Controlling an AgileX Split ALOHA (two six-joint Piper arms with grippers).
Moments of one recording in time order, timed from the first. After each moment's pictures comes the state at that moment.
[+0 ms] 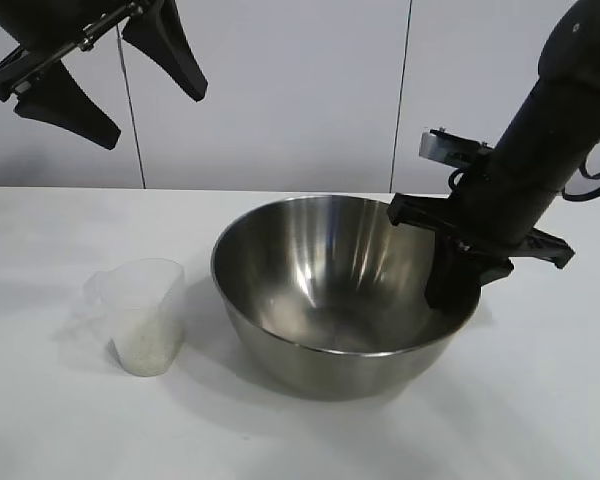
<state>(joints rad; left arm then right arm) -0.27 1.73 -1.39 -0.61 0.89 0.22 0.18 1.99 -1.21 0.44 0.71 -0.23</state>
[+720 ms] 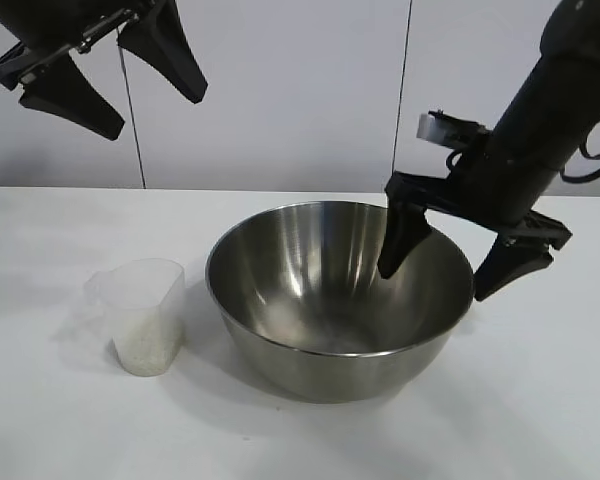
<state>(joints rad) -0.27 1.71 -1.39 -0.61 0.79 0.40 0.18 1.91 -1.28 0.43 0.81 -0.23</state>
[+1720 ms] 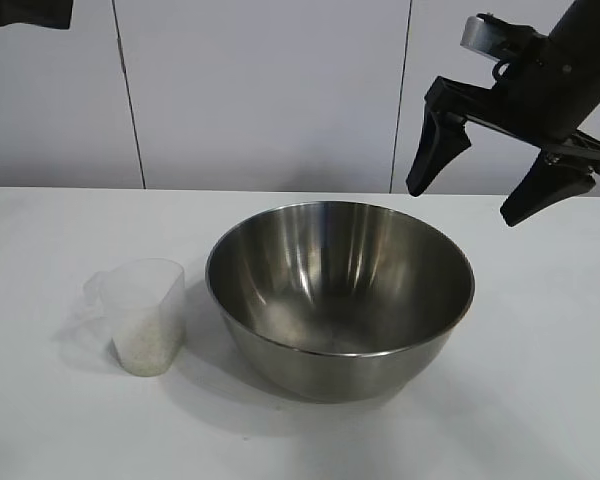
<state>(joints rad) -0.27 1.25 -0.80 -1.33 0.09 1.41 0.11 1.80 -1.30 0.42 0.85 -0.23</state>
